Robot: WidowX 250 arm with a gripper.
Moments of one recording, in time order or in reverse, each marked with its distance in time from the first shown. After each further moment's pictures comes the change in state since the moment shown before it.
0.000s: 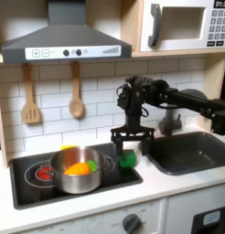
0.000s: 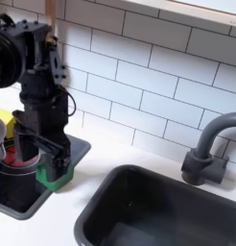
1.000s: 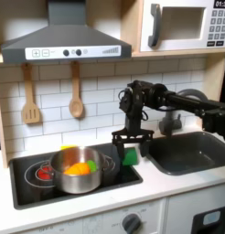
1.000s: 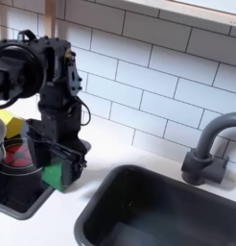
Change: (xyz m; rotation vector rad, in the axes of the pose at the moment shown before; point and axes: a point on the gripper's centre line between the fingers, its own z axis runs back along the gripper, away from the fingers) arm 0.020 -0.004 -0.020 0.024 0.002 0.083
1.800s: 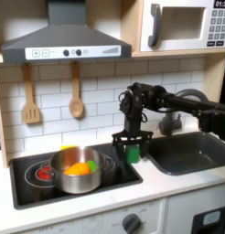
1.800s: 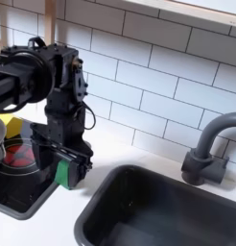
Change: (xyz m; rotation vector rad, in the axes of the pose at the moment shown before) arm 0.006 -0.001 -0.008 0.010 0.001 0.055
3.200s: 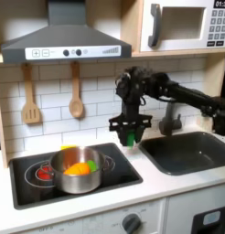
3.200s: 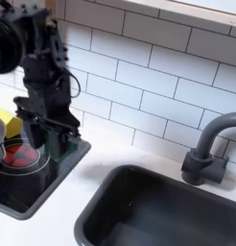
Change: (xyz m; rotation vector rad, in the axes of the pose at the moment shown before) arm -0.011 0.013 0.055 -0.033 -0.107 0.018
